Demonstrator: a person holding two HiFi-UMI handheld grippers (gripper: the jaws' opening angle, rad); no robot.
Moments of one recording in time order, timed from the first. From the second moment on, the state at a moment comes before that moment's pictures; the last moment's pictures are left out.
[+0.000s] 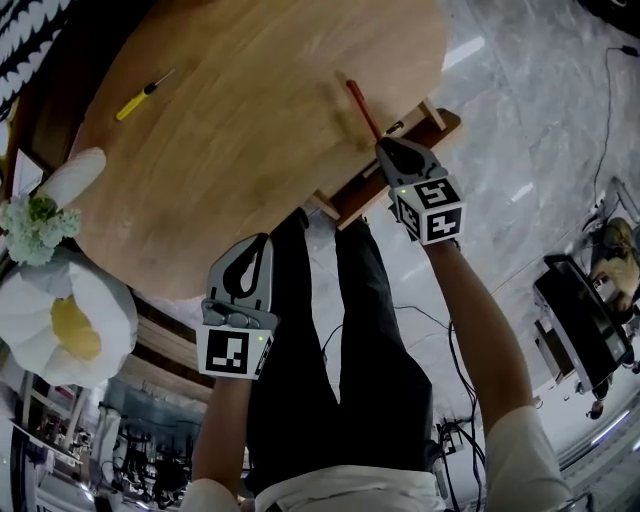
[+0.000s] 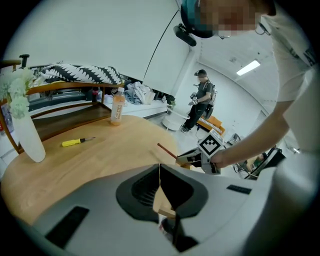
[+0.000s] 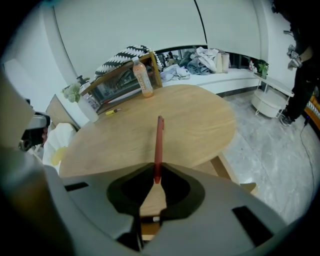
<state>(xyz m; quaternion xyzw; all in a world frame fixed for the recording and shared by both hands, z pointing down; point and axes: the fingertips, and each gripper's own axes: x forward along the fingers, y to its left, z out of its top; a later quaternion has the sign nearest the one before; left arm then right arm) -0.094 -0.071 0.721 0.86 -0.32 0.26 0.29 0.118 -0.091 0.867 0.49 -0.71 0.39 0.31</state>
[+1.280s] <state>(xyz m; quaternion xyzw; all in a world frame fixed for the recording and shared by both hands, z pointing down) -0.062 -0.043 0.739 0.87 -0.26 0.29 0.29 0.108 0.028 0.926 0.55 -0.57 0.52 0.30</state>
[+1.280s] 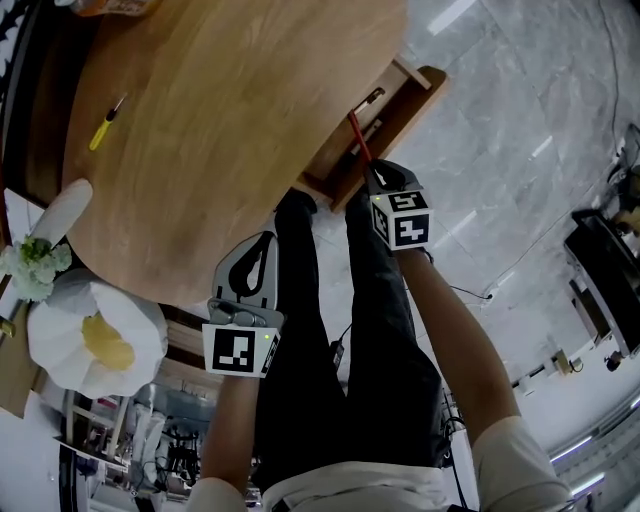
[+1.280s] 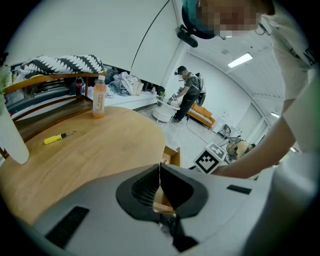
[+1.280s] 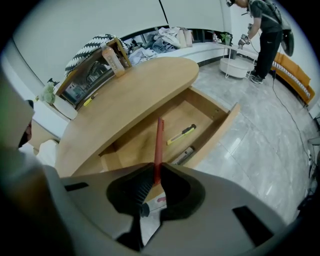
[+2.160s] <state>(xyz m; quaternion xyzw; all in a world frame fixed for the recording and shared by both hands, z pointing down) -0.121 -0.101 0.758 0.87 -0.26 0.35 0.23 0.061 0.014 0.917 0.50 -0.62 0.53 0.30</state>
